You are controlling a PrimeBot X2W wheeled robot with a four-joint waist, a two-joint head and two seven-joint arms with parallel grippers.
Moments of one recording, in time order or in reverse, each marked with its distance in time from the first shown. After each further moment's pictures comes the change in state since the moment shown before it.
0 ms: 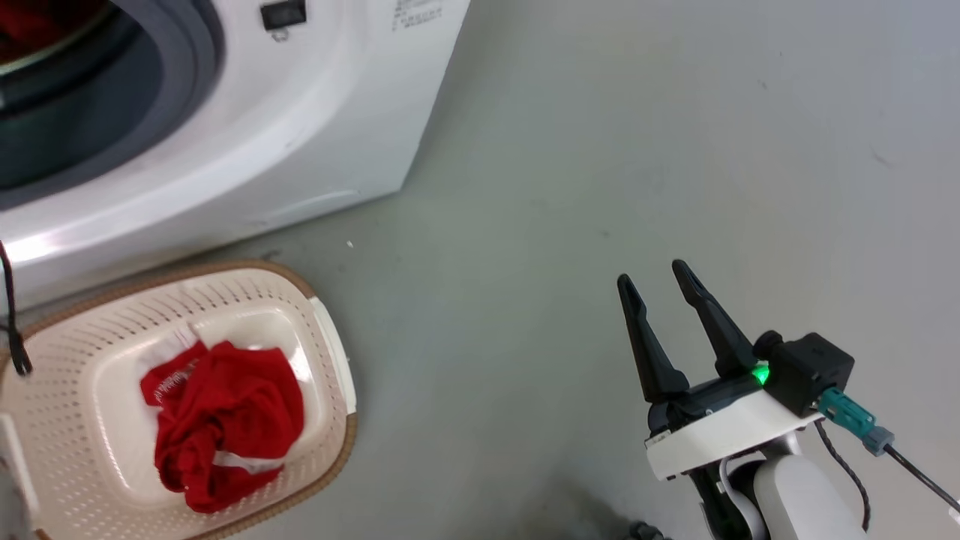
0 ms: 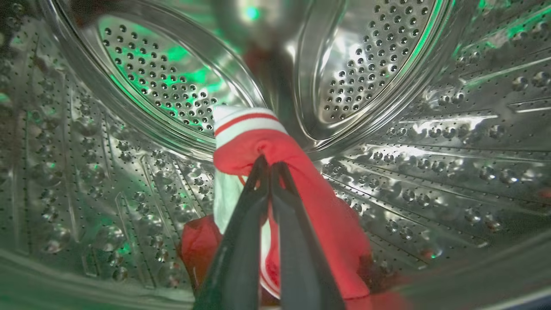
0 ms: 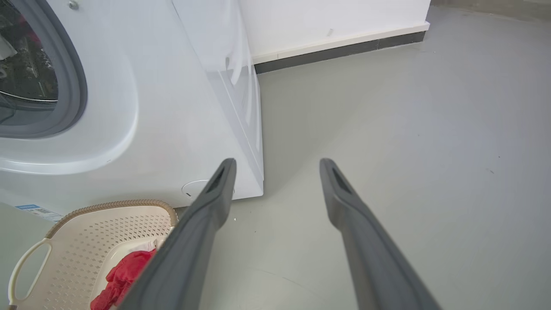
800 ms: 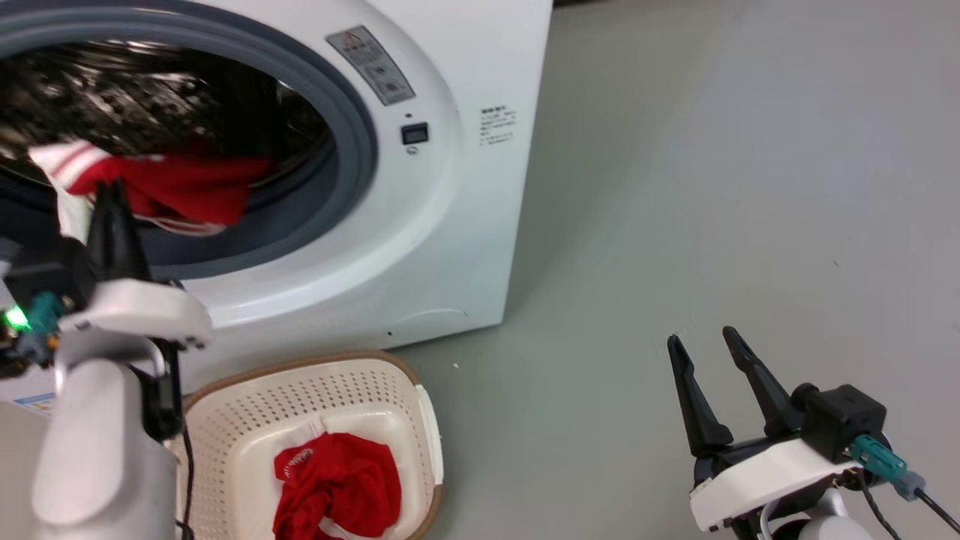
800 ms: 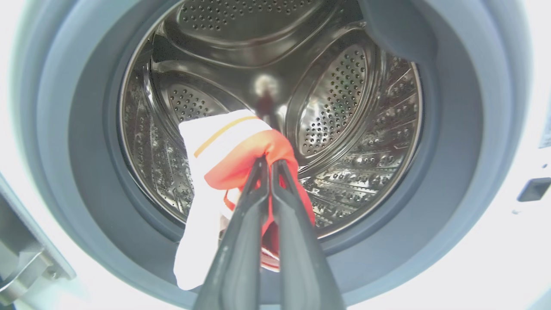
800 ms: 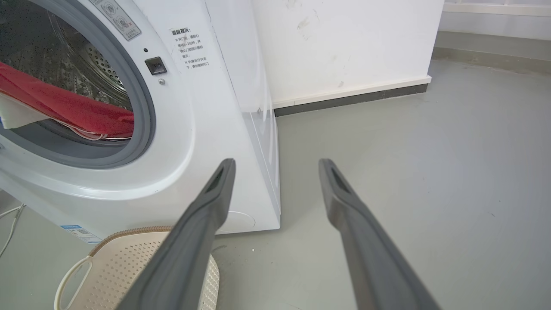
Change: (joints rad) left arm 0.571 -0.241 0.081 -0.345 -0.019 -0.049 -0.089; right arm 0.164 0.000 -0.124 -0.067 -0.068 0.000 0.107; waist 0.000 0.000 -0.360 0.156
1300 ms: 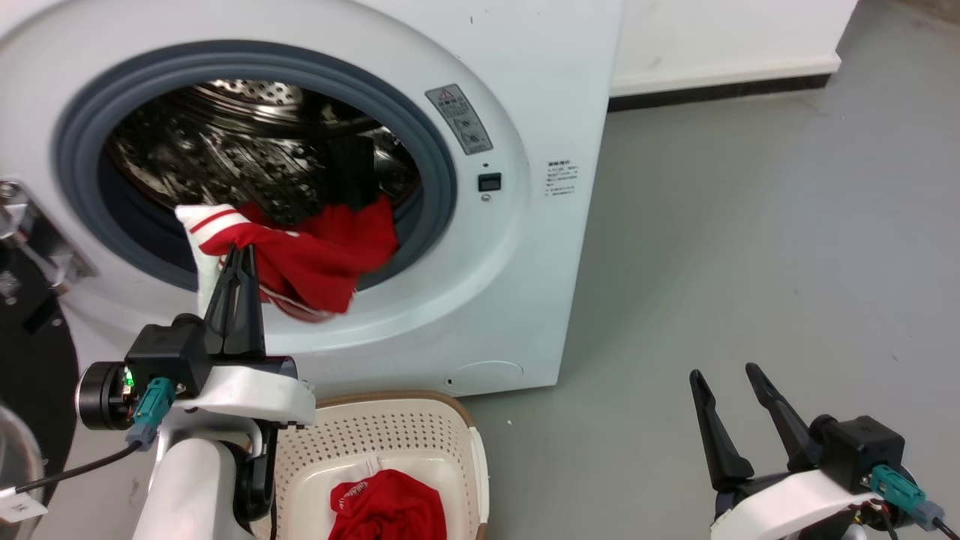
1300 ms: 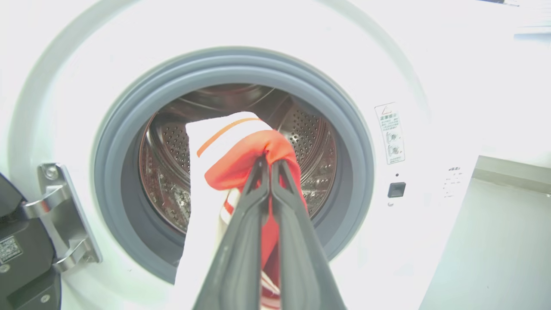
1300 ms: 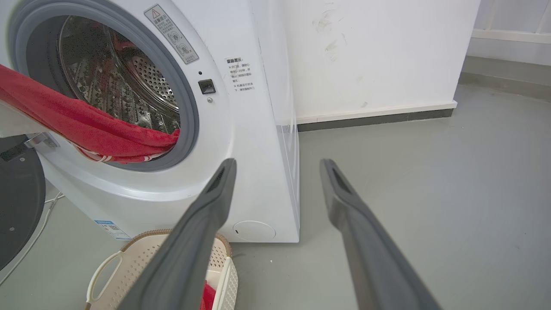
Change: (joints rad) left arm 0.236 -0.127 -0.107 -0.263 0.032 -0.034 0.020; right arm 0.098 0.000 -0.048 -0.069 -0.028 0.000 0.063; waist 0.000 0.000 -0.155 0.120
